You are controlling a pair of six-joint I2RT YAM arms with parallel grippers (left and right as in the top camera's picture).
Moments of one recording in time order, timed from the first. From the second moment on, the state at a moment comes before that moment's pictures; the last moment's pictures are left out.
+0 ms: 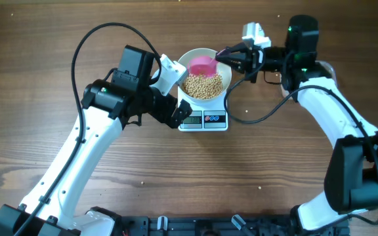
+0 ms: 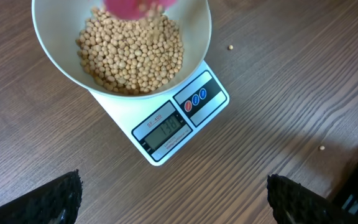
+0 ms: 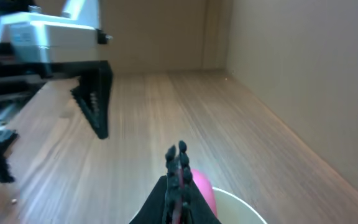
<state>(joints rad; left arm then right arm) -0.38 1.44 1.27 -0.89 0.36 0.20 0.11 1.75 1.17 0.16 -1.27 -0.42</state>
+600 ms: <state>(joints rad) -0.38 1.44 1.27 -0.89 0.36 0.20 0.10 1.75 1.17 0.22 -1.15 -0.33</state>
